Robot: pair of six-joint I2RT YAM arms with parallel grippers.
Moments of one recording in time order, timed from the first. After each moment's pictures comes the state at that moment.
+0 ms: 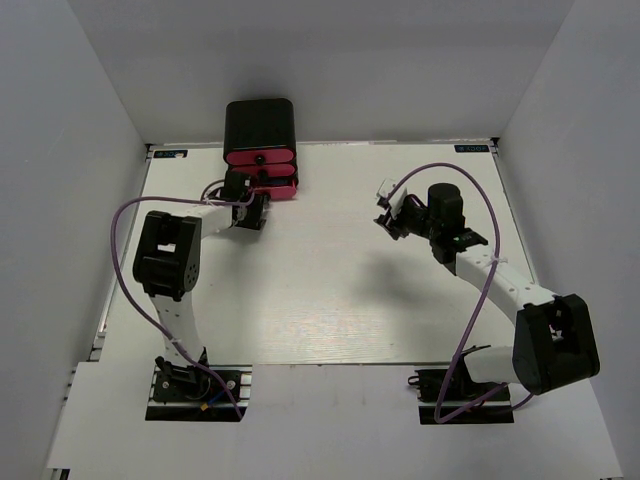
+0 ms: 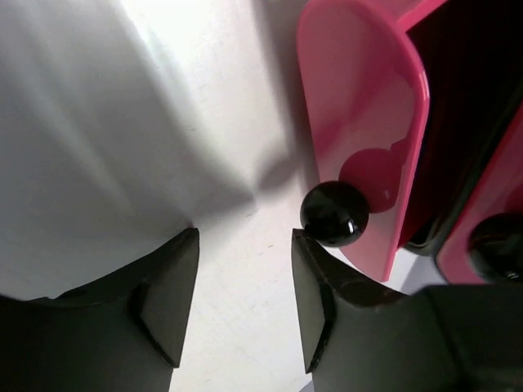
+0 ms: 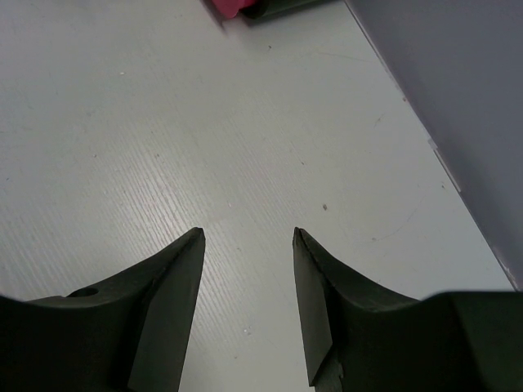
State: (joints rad) left arm -0.21 1.96 1.21 -0.16 -0.07 -1.53; right arm 0.34 1.32 0.80 0.13 -0.51 -0.64
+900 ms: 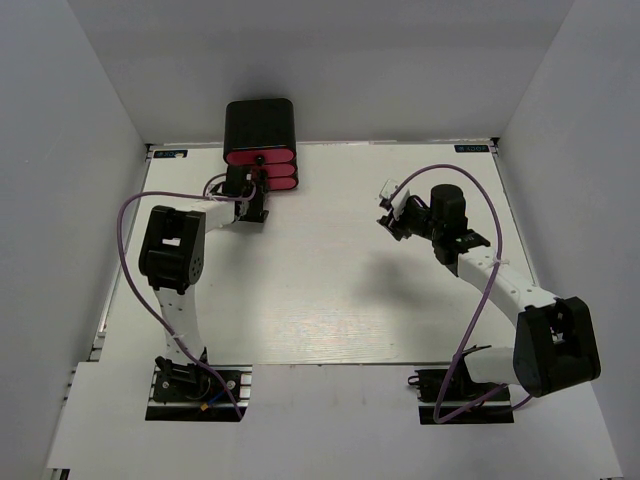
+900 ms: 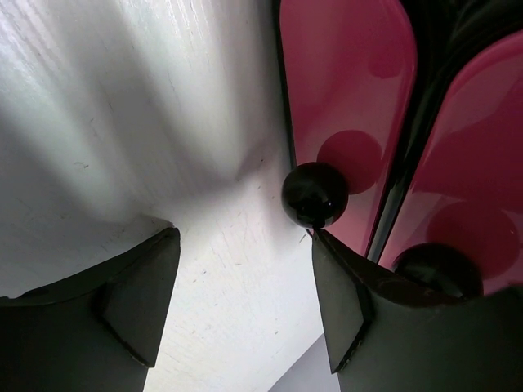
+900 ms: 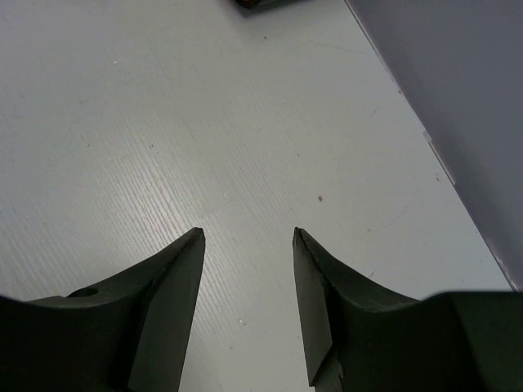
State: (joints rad) left arm -0.20 2.04 1.29 -0.08 -0.08 -1.60; right arm 0.32 1.30 0.79 0.12 -0.51 -0.65
